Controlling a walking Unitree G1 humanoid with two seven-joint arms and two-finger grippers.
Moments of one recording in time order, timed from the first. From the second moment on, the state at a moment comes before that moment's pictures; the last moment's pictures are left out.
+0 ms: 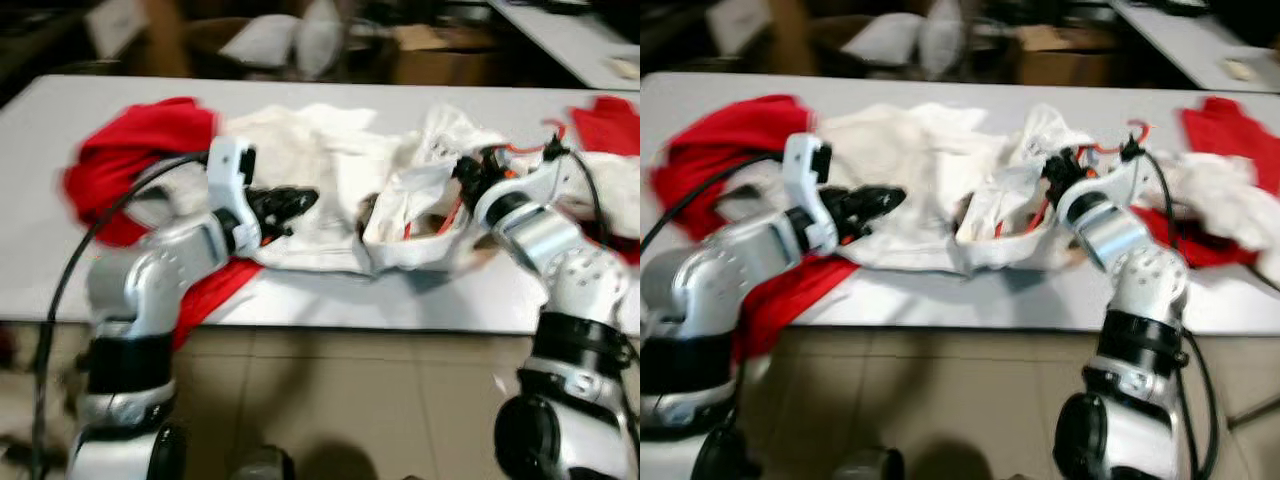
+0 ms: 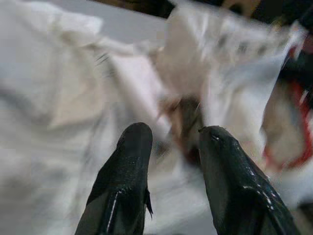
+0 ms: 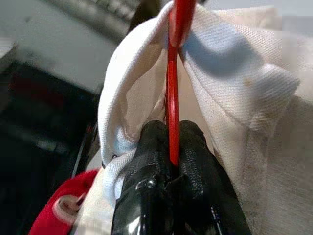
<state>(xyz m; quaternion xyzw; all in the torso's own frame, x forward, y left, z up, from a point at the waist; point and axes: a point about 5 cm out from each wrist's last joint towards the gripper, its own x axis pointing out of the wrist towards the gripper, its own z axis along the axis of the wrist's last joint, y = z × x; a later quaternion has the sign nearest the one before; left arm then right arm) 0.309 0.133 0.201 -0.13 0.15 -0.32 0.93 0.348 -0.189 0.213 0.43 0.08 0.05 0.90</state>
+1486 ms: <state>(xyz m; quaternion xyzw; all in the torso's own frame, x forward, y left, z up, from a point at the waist) 0.232 0.123 0.180 0.01 0.20 -0.40 0.89 0.246 -0.159 0.293 0.24 0.07 0.43 0.87</state>
